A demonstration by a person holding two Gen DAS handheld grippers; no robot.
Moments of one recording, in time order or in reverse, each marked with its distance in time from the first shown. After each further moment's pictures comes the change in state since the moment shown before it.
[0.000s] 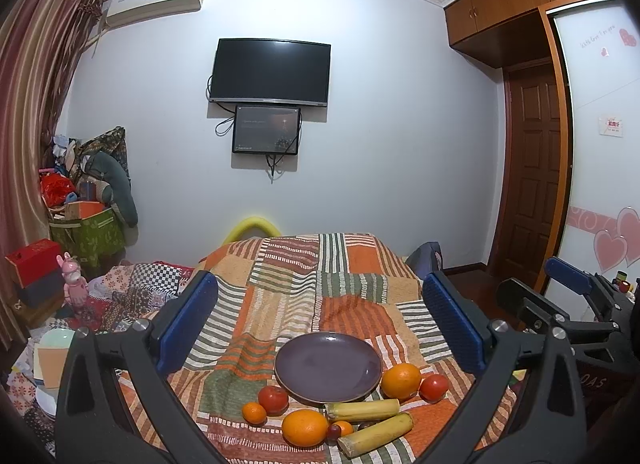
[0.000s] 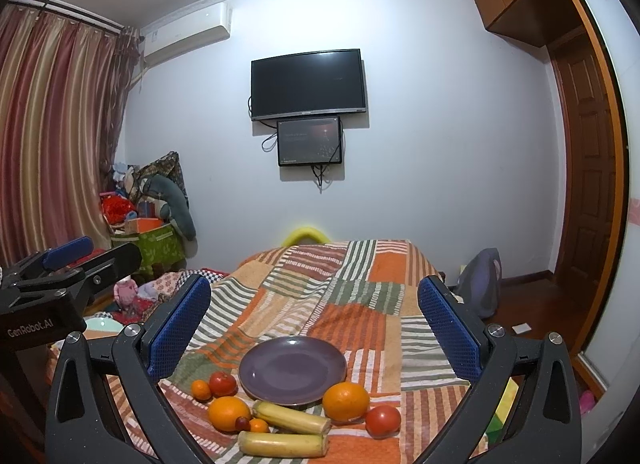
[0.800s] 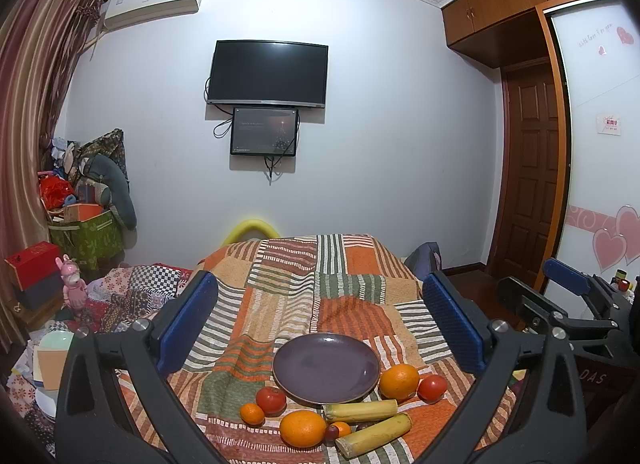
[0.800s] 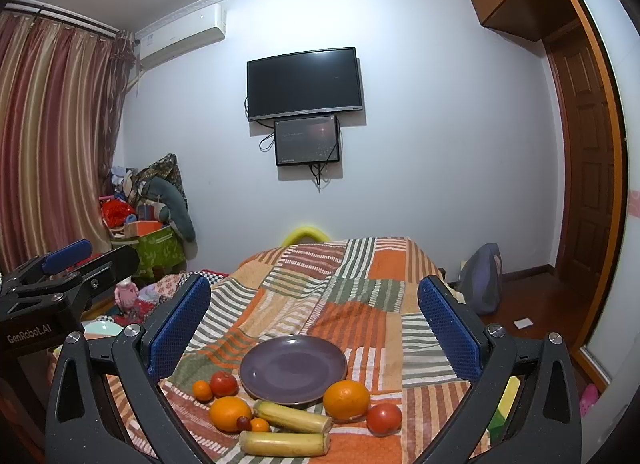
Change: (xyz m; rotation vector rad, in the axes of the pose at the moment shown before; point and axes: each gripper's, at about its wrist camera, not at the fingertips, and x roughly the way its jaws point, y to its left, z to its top) left arm 0.001 -0.009 0.000 0.009 -0.007 -0.003; right arm 0.001 -0.006 -0.004 0.024 0.003 0.001
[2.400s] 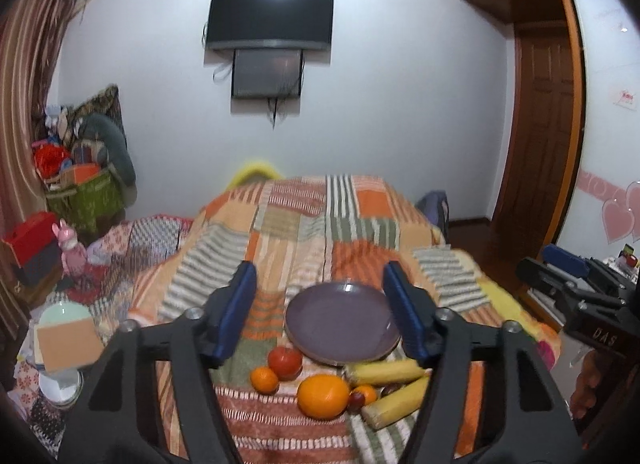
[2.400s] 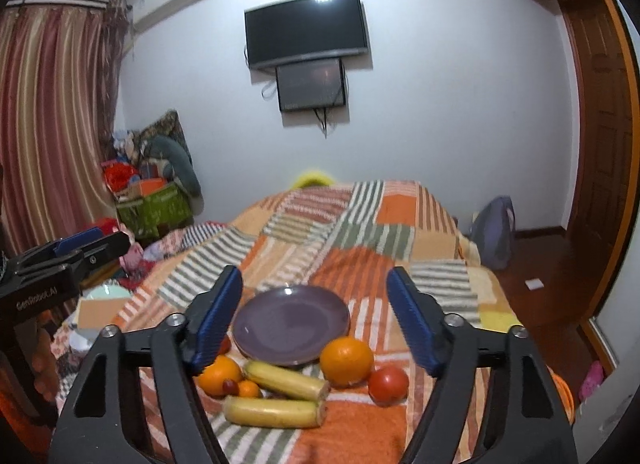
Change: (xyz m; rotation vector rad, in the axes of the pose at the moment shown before) left arm 0.055 0.031 -0.024 -0.009 0.239 0.011; right arm 0.039 -0.023 -0.031 0.021 0.210 0.044
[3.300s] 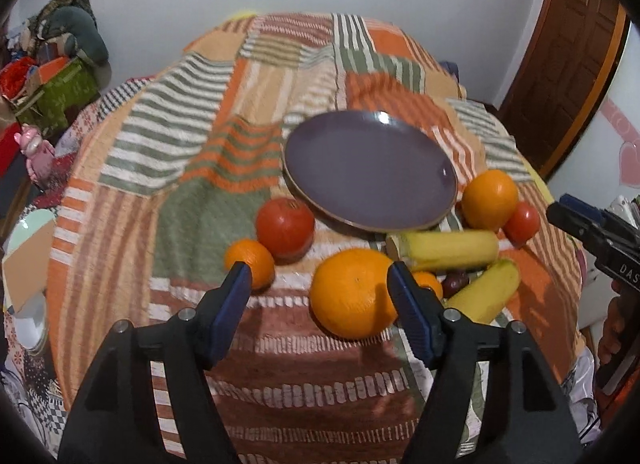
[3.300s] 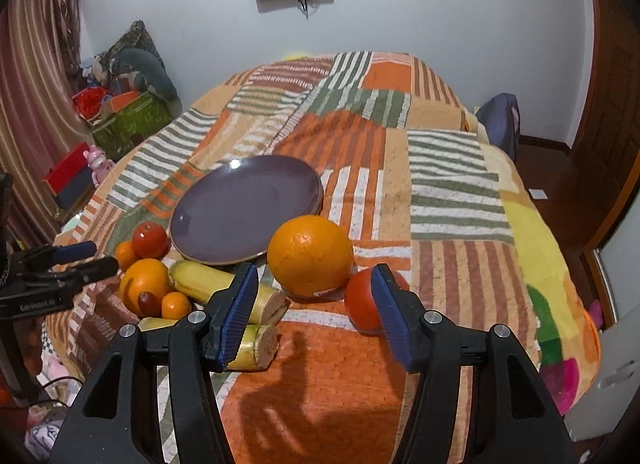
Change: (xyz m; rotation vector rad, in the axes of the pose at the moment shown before) left arm 0.128 0.023 -0.104 -0.022 0.523 -0.050; right arm 0.080 -0.043 -0.060 0.054 0.405 -0.003
